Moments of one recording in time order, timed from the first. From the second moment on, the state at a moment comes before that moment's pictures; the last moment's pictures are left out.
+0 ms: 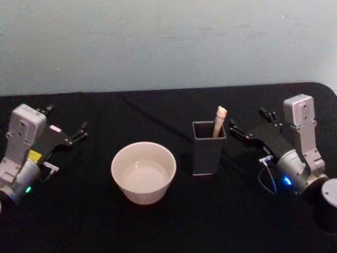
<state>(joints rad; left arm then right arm) -0.20 0.60 0.45 -1.41 -0.25 -0.12 0.03 0.21 0.30 -0.25 -1.30 0.20 -0.07 0.17</state>
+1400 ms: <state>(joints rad) -0.20 0.60 0.45 -1.41 -0.25 -0.12 0.03 0.21 0.30 -0.25 -1.30 0.21 -0.07 0.17</state>
